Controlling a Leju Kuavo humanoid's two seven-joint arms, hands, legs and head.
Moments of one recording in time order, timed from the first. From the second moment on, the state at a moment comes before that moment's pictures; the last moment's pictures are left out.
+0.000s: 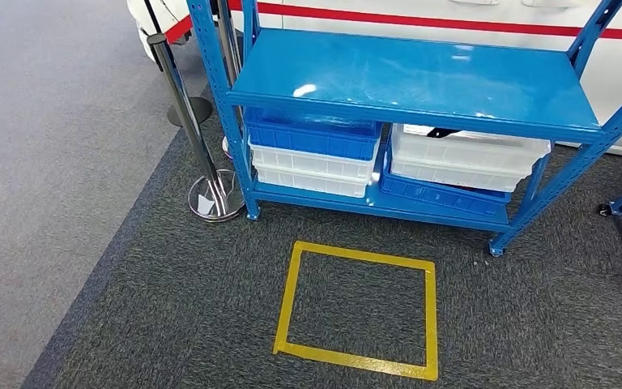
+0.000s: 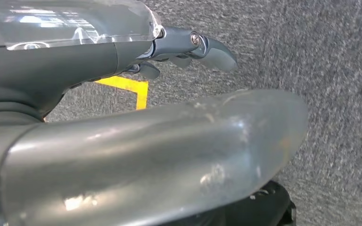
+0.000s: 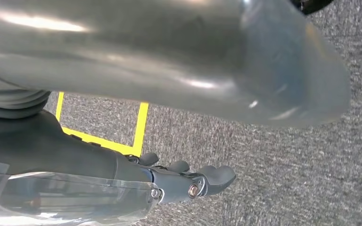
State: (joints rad) left arm 0.03 -0.12 0.72 -0.26 -0.76 0.03 -0.37; right arm -0.03 0.28 -1.41 -0.41 1.29 -0.07 -0.19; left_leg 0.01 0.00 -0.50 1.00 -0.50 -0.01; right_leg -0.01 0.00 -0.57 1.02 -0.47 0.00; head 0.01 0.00
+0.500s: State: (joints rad) left arm 0.03 -0.12 0.72 -0.26 -0.76 0.03 -0.37; right arm -0.03 0.28 -1.41 -0.41 1.29 -0.07 -0.19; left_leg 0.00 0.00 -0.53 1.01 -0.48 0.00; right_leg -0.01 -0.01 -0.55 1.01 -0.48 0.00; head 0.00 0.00
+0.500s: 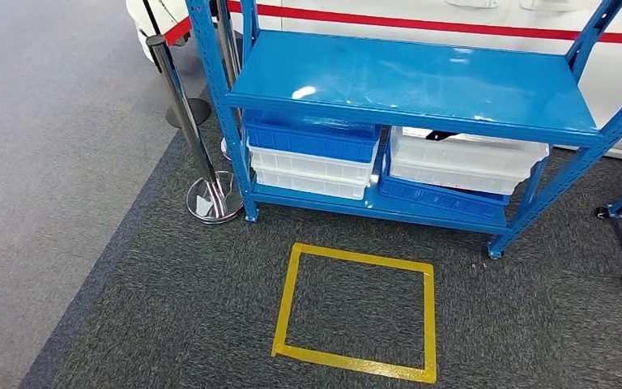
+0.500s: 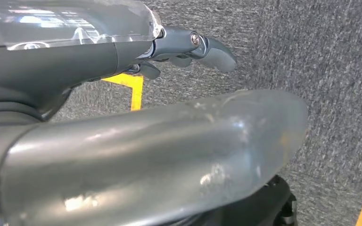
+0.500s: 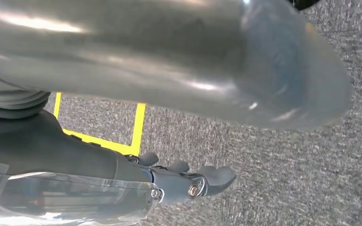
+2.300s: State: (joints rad) left arm 0.03 -0.12 0.72 -0.27 -0.76 0.03 -0.37; right arm -0.03 0.28 -1.42 -0.41 1.29 -0.07 -0.19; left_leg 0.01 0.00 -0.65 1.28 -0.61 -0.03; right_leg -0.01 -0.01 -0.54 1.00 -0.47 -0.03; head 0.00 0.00
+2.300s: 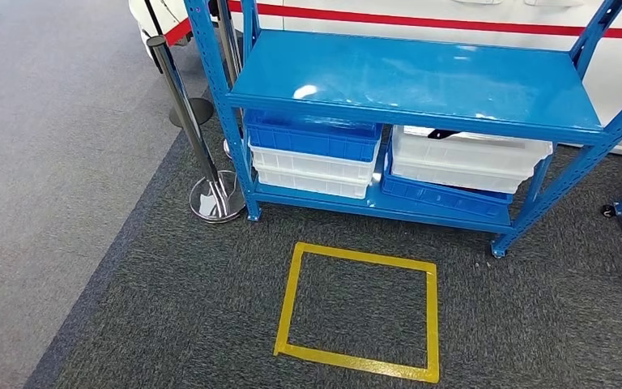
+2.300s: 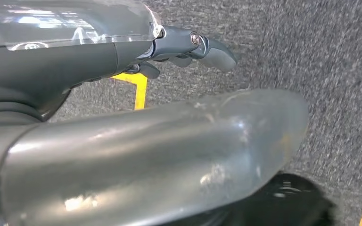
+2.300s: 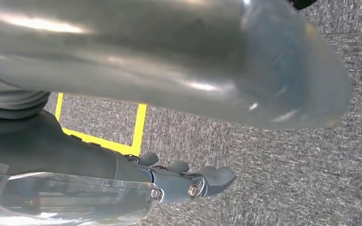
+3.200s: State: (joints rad) left arm 0.03 -0.12 0.72 -0.27 -0.76 0.03 -0.37; right arm -0.03 0.28 -1.42 -0.41 1.29 -0.07 -0.19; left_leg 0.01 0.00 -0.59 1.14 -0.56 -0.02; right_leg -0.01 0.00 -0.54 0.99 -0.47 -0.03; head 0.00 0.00
